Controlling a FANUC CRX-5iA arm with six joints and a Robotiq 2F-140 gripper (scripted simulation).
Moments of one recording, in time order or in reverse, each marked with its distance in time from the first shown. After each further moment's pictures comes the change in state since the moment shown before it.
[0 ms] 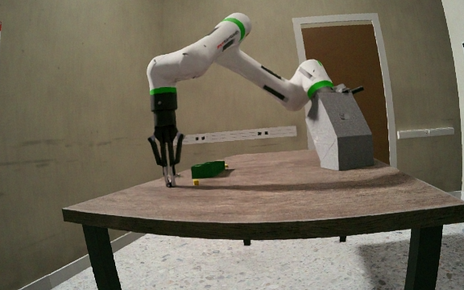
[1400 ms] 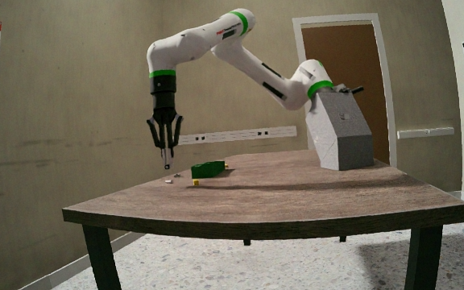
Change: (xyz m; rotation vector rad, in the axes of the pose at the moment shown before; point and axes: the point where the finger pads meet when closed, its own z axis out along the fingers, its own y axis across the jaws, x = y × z) arm 0.000 0.000 -0.060 0.000 0.000 0.000
